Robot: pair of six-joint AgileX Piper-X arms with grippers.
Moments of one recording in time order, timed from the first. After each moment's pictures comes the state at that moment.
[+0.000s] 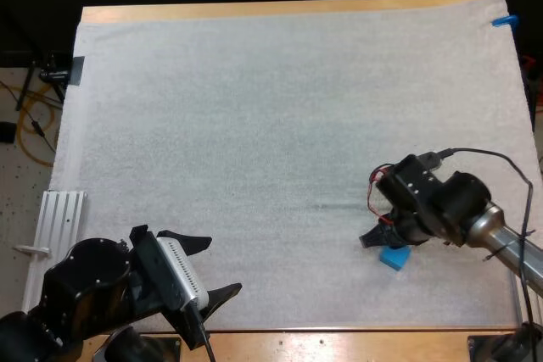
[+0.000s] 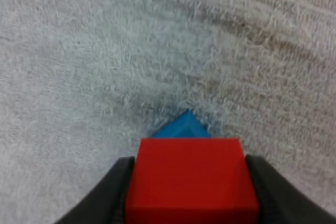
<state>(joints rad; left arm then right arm) -0.66 0.51 -0.97 1.21 0.33 -1.69 0.70 1.26 -0.91 1.13 0.07 -1.54</state>
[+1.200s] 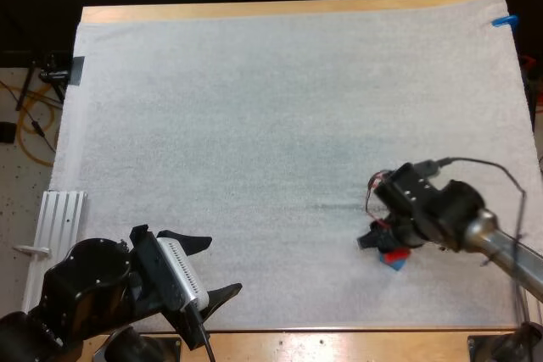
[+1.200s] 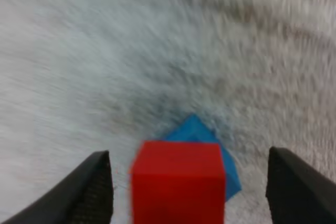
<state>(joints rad) -0.66 0.51 -0.97 1.20 0.33 -1.68 0.70 1.25 -0.85 1.03 0.06 -1.51</state>
